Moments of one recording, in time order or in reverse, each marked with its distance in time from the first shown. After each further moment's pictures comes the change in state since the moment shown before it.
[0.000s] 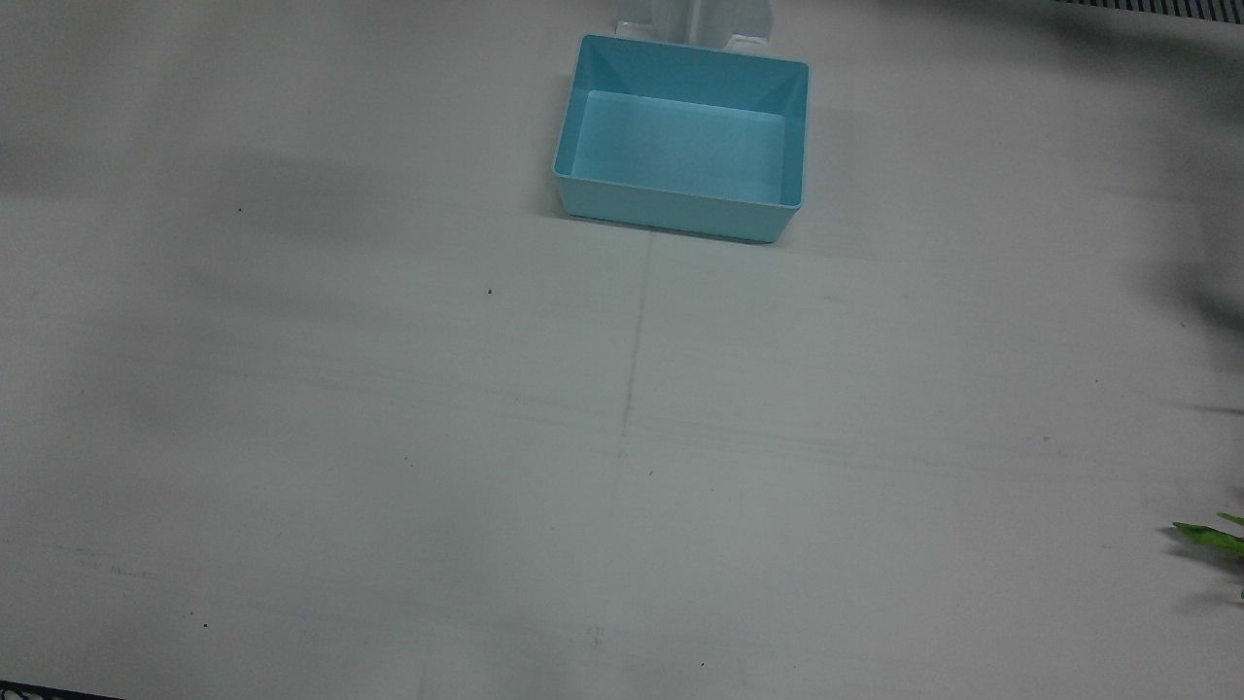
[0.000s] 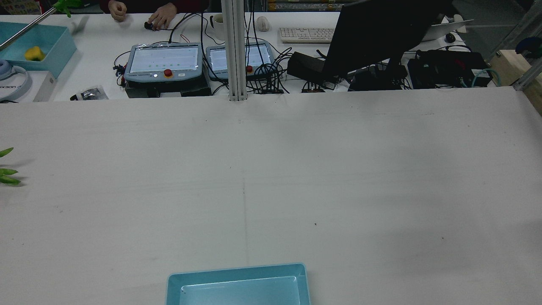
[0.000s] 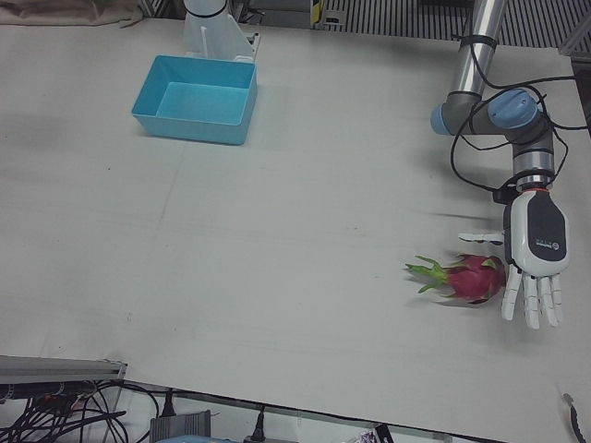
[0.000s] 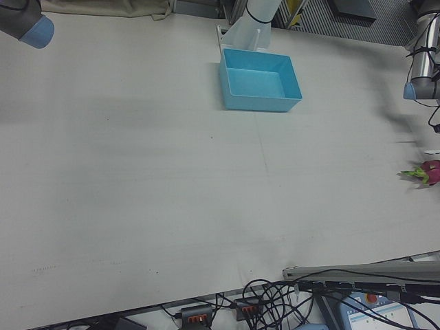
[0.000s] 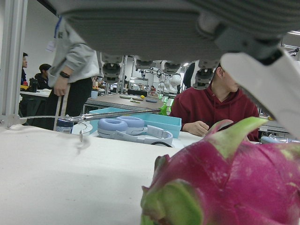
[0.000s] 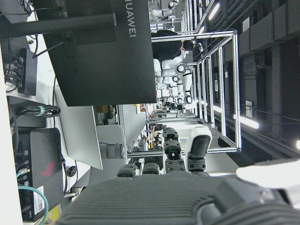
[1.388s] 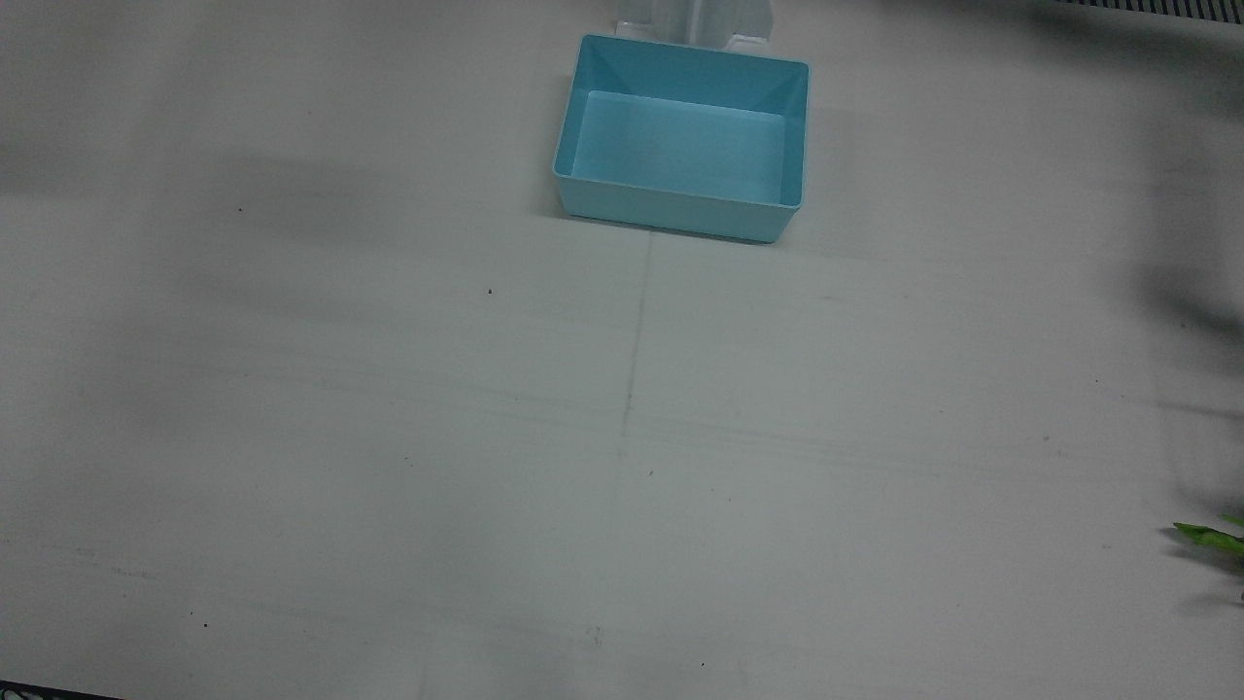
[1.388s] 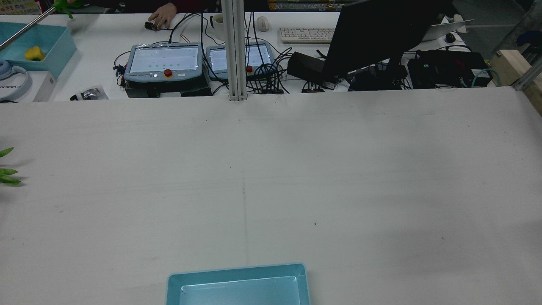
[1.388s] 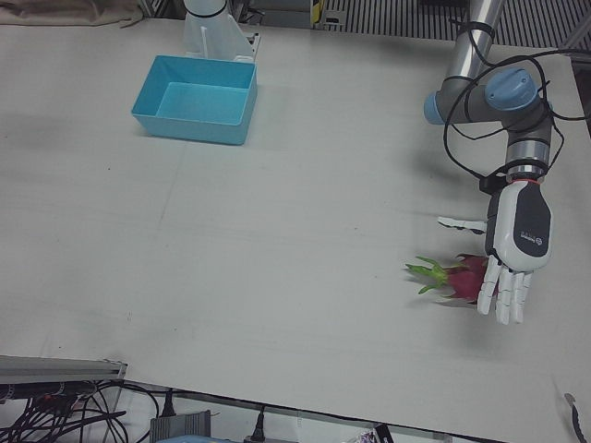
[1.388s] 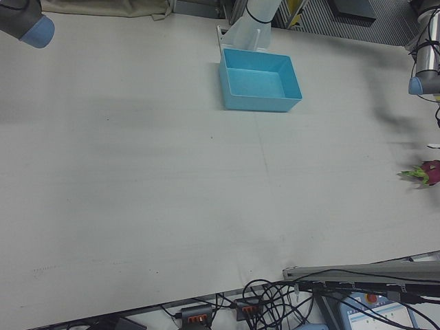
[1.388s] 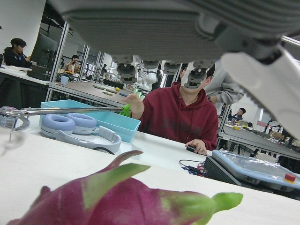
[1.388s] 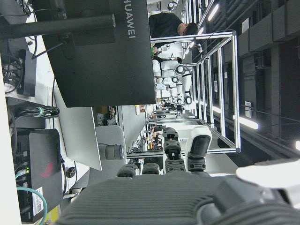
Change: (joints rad) left arm -0.038 0.011 -0.154 0.072 0.120 -0.116; right arm 0.000 0.000 0.003 0.000 0.000 0.000
